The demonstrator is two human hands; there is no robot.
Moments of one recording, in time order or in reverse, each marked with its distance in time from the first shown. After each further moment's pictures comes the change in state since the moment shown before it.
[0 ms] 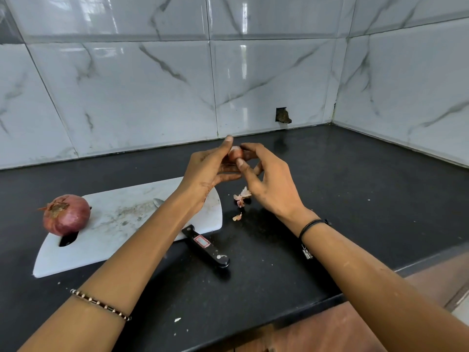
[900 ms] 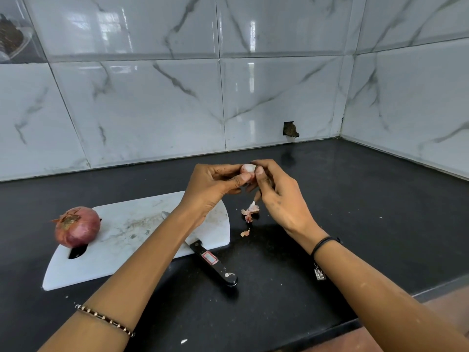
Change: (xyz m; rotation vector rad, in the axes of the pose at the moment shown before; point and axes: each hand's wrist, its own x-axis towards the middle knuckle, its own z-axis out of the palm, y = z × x) left_hand -0.004 -0.002 -0.013 0.168 -0.026 0.159; right_hand 0.000 0.001 -0.002 0.266 -0.045 0.116
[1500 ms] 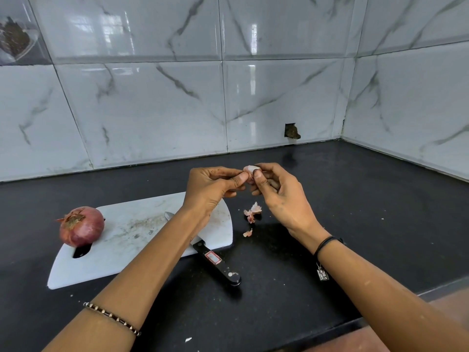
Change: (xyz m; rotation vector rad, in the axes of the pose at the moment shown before) left_hand 0.002 -0.005 -0.001 -0.001 0.148 -0.076; right_hand 0.002 0.004 0.003 0.127 0.022 0.067
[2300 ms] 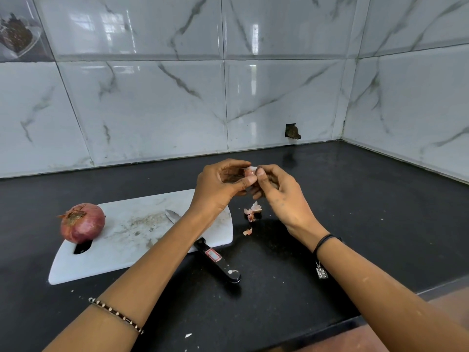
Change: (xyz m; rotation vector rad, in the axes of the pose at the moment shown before) left_hand 0.001 -0.009 0.007 0.058 -0.069 0.156; right_hand 0.002 0.004 0.001 0.044 -0.020 0.092
